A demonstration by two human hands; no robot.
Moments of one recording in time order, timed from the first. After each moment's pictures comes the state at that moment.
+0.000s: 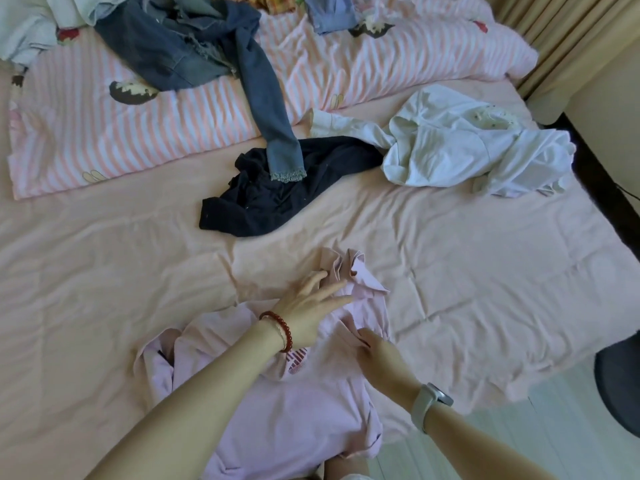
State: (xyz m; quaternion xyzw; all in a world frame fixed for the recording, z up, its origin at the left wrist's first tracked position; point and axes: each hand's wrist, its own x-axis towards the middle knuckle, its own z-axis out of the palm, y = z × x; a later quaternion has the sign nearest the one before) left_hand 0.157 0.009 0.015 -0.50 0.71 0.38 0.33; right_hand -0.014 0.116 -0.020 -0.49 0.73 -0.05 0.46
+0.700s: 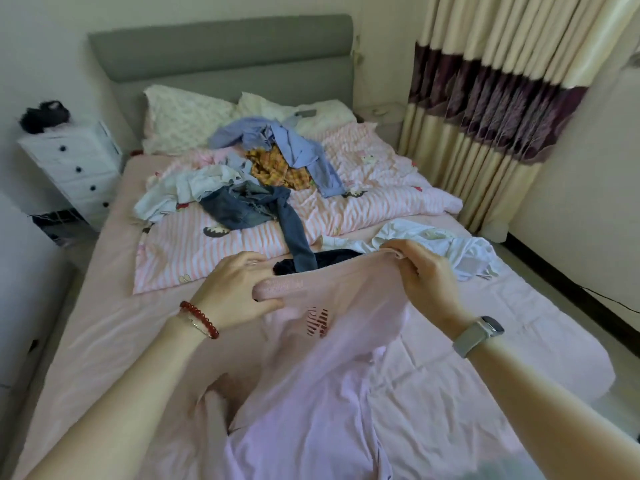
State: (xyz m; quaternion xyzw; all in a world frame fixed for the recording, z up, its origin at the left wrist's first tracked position) left_hand 0.243 0.046 0.267 -0.45 0.88 0.09 -0.13; right_hand -0.032 0.127 0.270 -0.67 0.59 -0.45 -0.01
